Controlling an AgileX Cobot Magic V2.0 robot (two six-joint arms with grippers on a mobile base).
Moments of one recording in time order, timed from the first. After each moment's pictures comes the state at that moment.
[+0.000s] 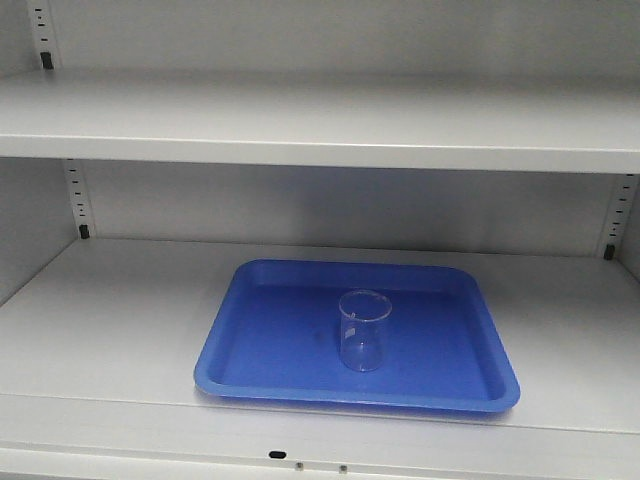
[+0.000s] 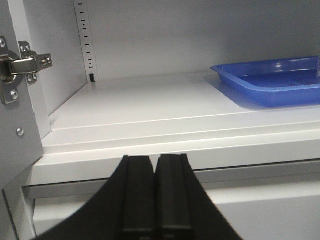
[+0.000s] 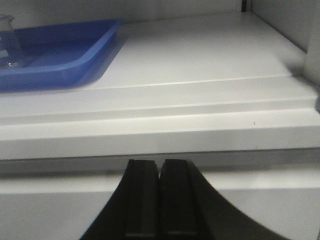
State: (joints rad) left arm -0.13 -0.01 0.03 -0.03 0.01 0.09; right arm 0.03 0.16 -0.01 -0.06 0.12 0.12
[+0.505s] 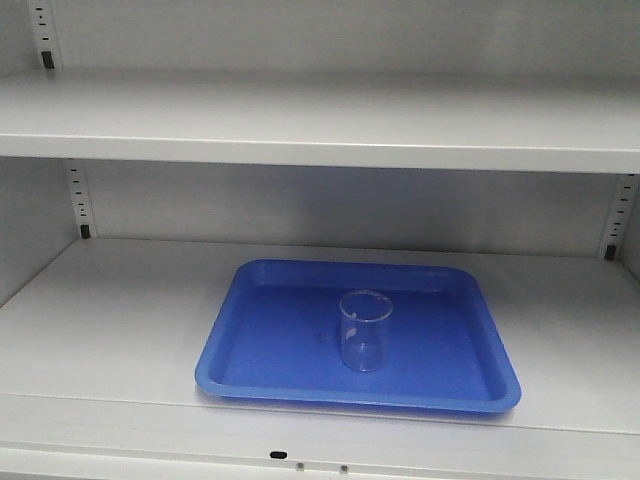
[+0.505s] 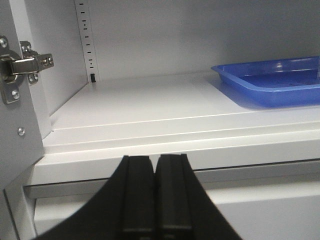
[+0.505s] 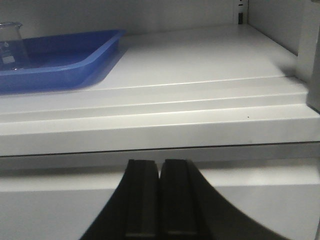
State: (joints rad) left arm -0.13 -0.01 0.03 -0.03 0.01 0.09; right arm 0.03 -0.01 0.03 -0.07 0.19 0.12
